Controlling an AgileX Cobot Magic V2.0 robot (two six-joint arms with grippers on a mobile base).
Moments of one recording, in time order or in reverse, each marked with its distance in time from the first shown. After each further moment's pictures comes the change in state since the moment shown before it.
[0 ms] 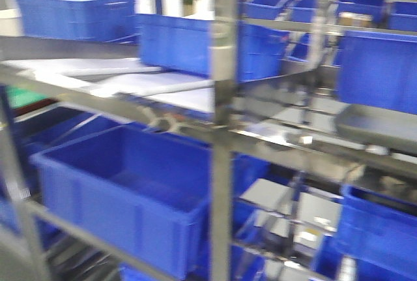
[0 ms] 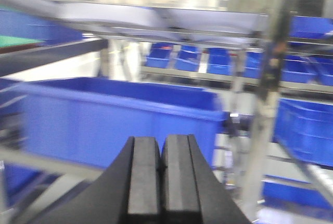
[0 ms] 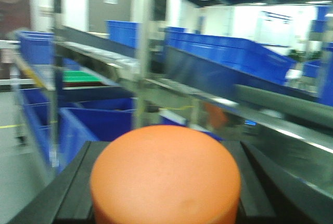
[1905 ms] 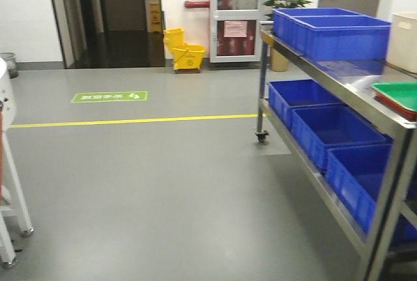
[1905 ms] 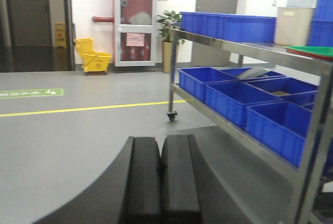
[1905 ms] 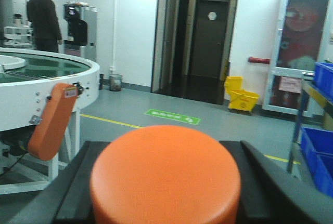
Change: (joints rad) left arm 0.000 0.000 0.000 0.000 0.000 0.000; right arm 0.000 0.000 0.001 0.000 0.000 0.000
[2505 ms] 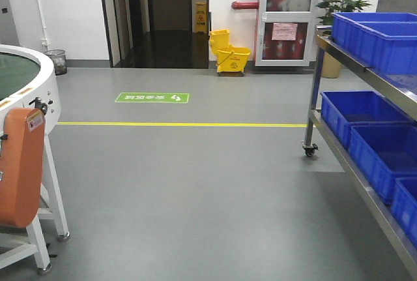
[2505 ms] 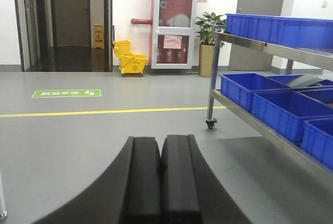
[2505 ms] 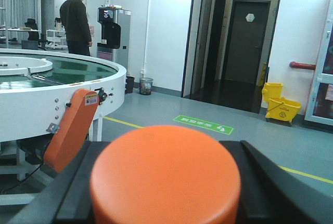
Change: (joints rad) left arm 0.000 0.000 0.000 0.000 0.000 0.000; right arm 0.000 0.000 0.000 0.000 -0.001 0.001
